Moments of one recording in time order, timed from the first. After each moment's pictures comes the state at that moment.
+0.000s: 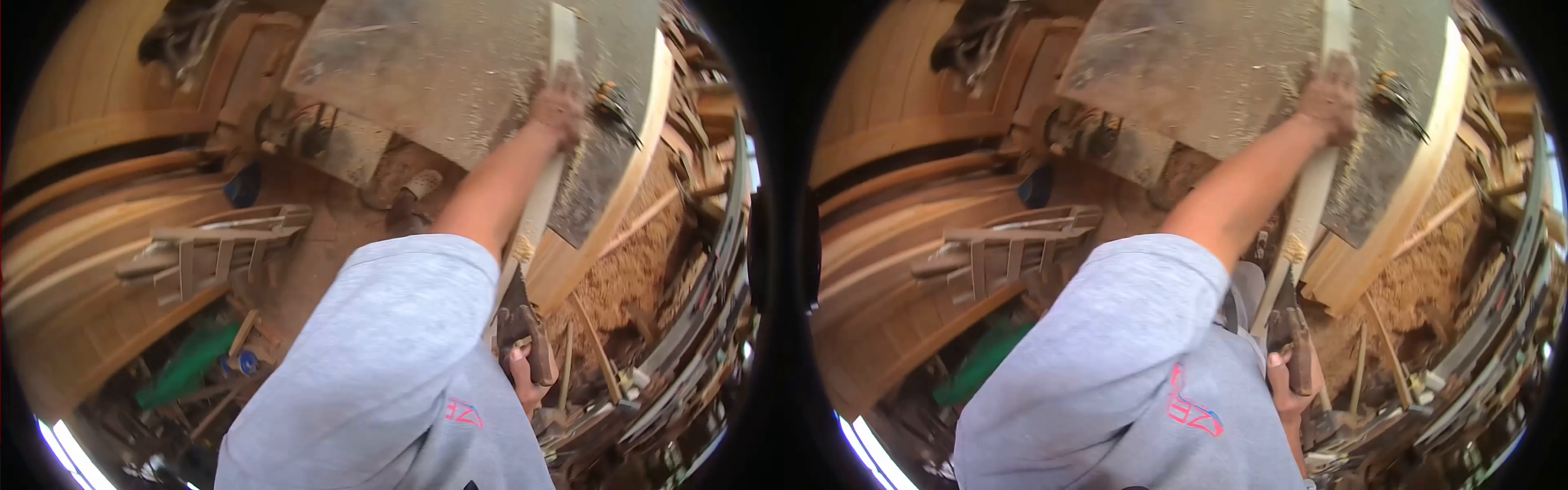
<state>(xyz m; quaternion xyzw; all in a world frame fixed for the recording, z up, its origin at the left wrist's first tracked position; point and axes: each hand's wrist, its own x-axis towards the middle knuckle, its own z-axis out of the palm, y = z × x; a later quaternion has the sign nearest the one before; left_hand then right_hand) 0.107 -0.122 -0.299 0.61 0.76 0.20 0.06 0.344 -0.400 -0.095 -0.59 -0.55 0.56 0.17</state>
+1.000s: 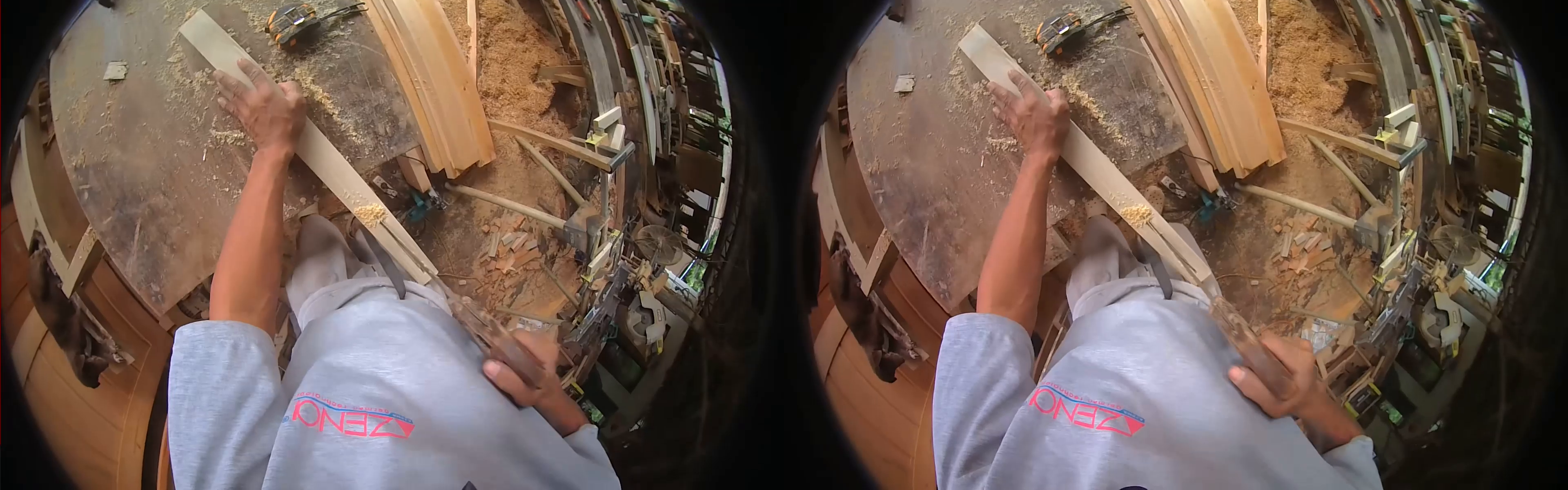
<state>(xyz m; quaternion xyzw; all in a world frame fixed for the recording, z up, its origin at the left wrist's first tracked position) 0.106 -0.128 -0.297 0.63 0.71 0.30 0.07 0.336 -0.407 0.029 -0.63 -0.64 0.43 0.09</state>
